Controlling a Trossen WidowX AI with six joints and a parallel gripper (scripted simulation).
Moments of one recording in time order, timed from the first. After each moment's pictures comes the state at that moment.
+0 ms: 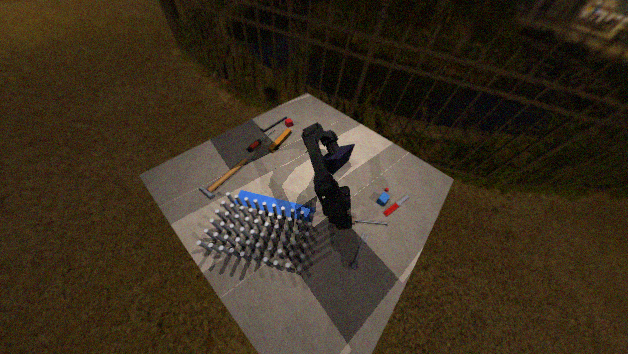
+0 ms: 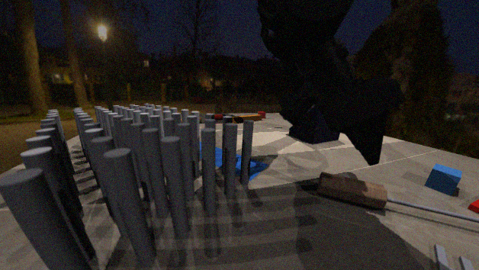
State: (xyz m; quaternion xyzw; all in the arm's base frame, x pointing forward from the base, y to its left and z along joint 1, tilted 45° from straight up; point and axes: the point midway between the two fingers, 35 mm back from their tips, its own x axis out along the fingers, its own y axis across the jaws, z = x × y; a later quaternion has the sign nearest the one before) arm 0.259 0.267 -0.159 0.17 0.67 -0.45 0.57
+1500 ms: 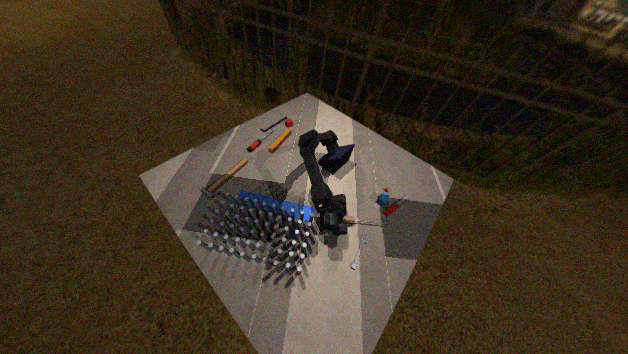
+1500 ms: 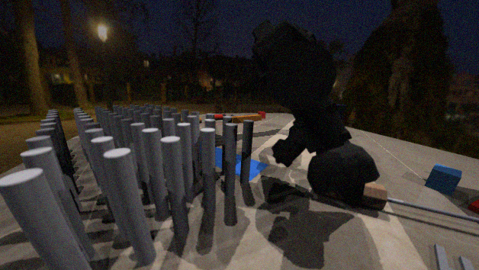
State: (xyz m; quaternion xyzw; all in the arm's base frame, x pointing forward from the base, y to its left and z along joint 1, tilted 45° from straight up) arm 0.271 0.222 -0.208 0.17 0.66 -0.45 0.57
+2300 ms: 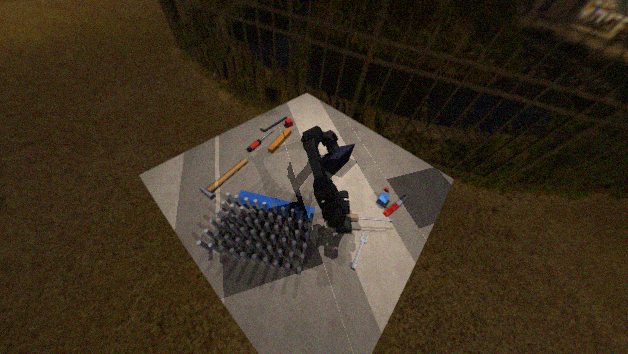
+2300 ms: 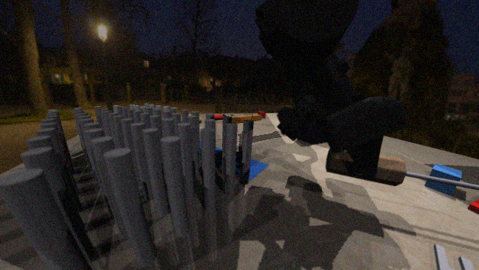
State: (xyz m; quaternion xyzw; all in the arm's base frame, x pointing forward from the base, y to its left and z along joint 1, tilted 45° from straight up) arm 0.269 0.260 -0.178 0.16 0.67 -0.43 0.58
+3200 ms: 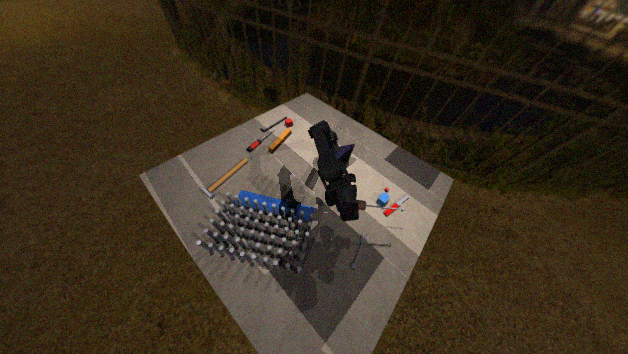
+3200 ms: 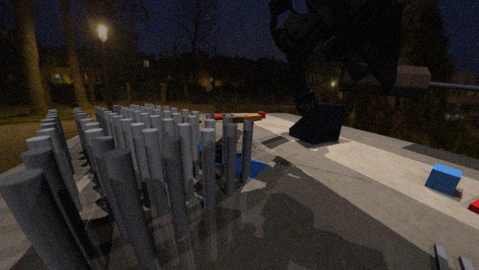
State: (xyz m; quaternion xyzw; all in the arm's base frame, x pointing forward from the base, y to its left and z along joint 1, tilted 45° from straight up) arm 0.251 0.333 -0.087 0.17 0.66 -0.45 0.57
